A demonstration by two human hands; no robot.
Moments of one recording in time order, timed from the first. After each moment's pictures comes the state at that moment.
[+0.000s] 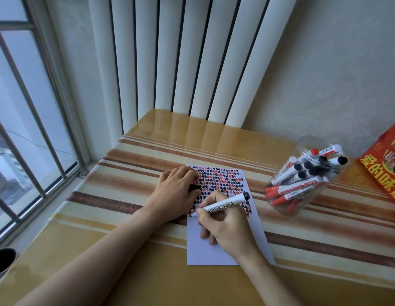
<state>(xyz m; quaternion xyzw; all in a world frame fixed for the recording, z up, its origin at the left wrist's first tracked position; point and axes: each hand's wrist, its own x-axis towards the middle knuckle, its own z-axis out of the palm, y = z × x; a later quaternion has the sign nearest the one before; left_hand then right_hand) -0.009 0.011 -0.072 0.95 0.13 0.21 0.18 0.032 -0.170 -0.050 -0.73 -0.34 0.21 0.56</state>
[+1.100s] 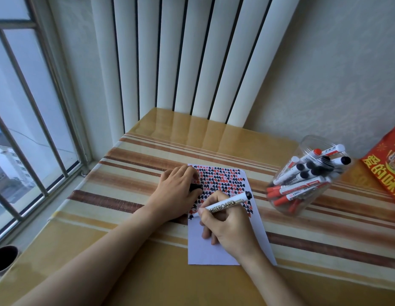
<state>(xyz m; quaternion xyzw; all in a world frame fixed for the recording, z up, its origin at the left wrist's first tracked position) -0.010 0.011 -0.069 0.95 0.13 0.21 0.20 0.036 -0.171 -0.054 -0.72 -0.35 0.21 0.56</state>
